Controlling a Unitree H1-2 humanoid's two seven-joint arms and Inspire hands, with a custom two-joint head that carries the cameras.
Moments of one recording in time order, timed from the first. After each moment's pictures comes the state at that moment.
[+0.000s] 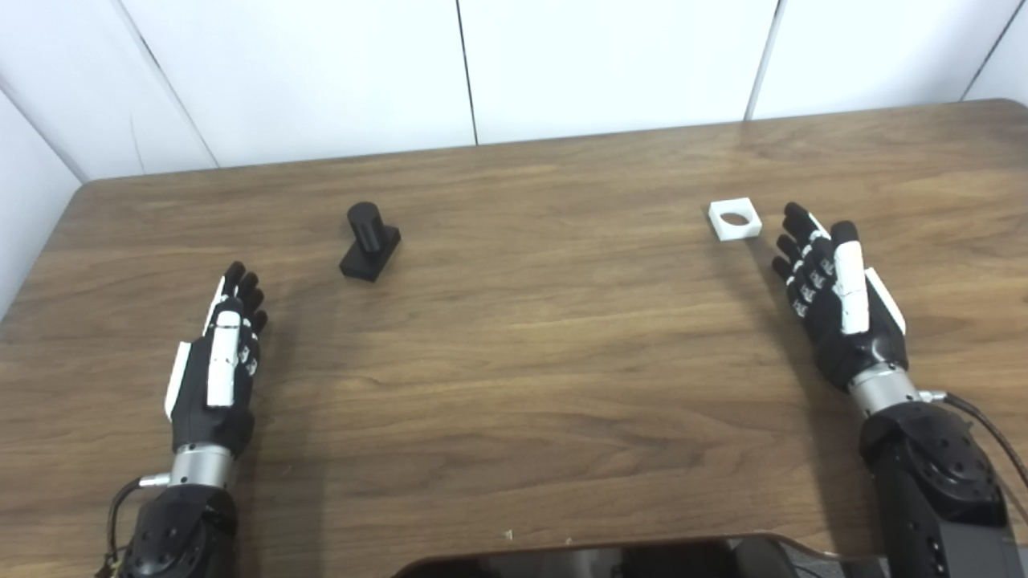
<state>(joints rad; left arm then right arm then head) 0.04 0.20 0.21 -0.06 -0.23 0.00 -0.12 -0.04 -0.20 -0.19 -0.12 0.28 0.22 0.12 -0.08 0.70</state>
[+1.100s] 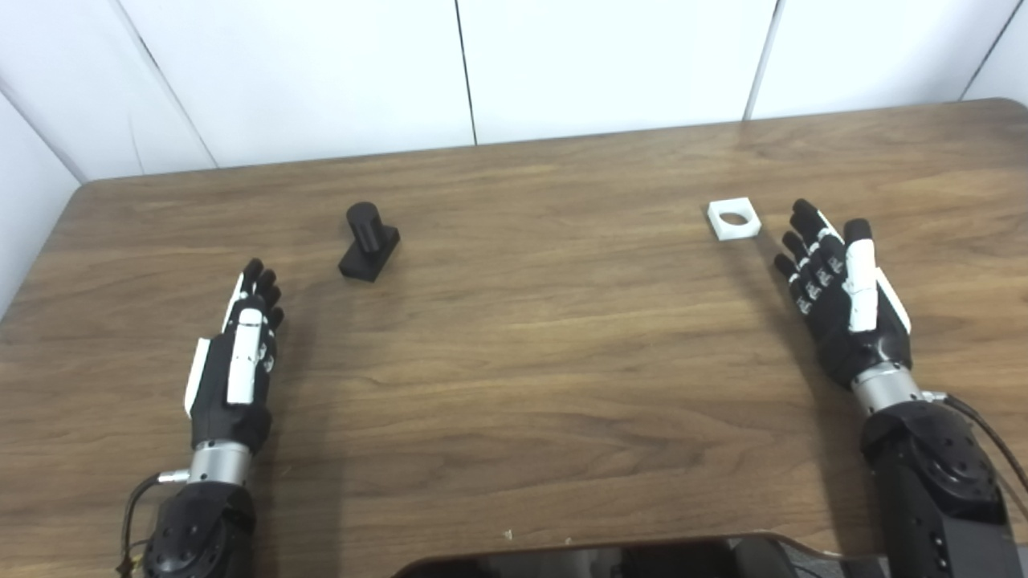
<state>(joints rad) 0.04 0.17 0.18 -0.11 -0.13 0.02 -0.08 -0.06 -0.20 -0.21 -0.09 0.33 0.19 0.12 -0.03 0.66</state>
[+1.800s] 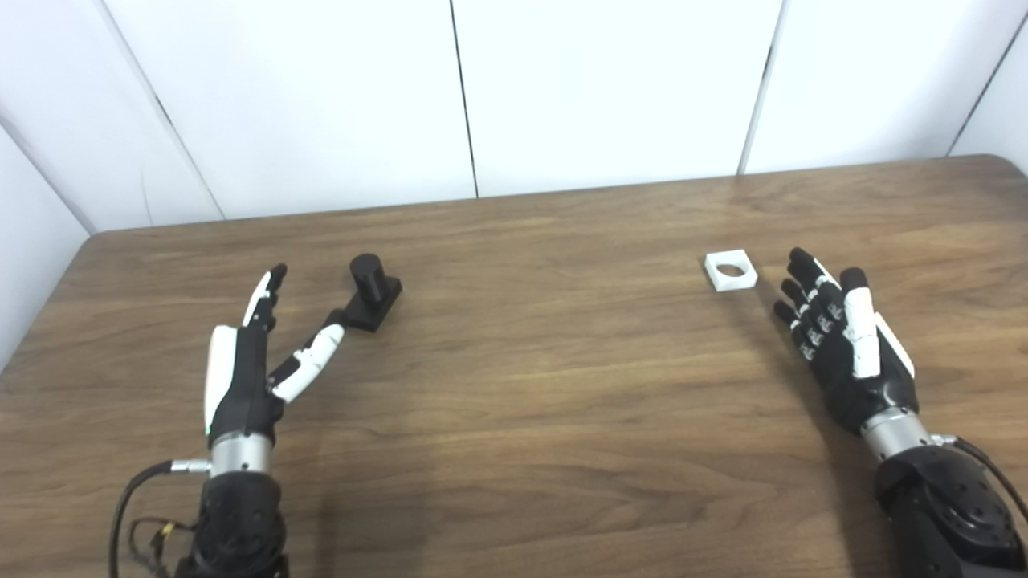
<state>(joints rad) -0.09 0.14 0.04 -0.24 0.43 0.33 0.07 -0.08 -0.23 -0.21 -0.04 0.33 0.16 0.17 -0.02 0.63</state>
